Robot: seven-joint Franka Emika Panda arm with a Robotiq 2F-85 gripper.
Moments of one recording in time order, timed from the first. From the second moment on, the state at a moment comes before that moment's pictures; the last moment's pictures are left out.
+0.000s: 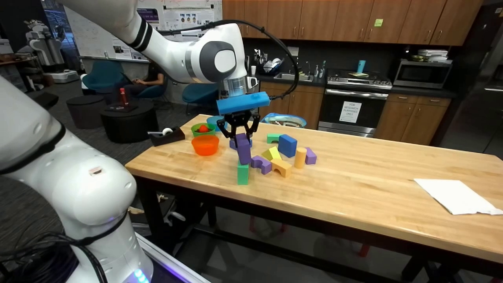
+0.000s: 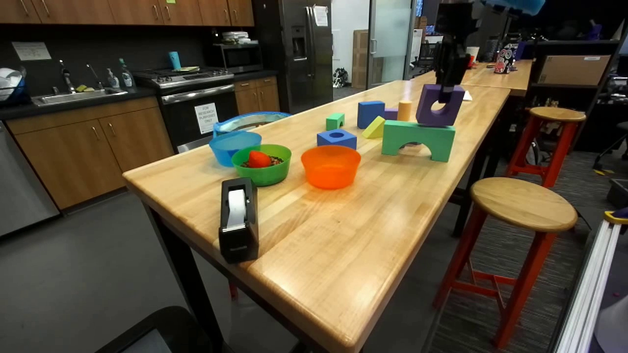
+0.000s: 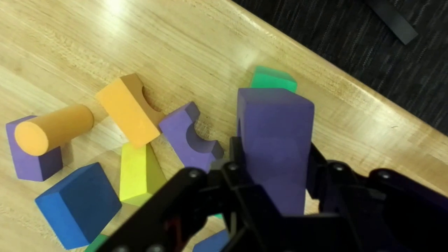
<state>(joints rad) -0.07 -0.47 -0.19 -2.61 -0.25 2.25 -0.81</state>
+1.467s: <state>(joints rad) -0.07 -0.43 -0.16 -2.55 -0.24 2.27 -0.68</state>
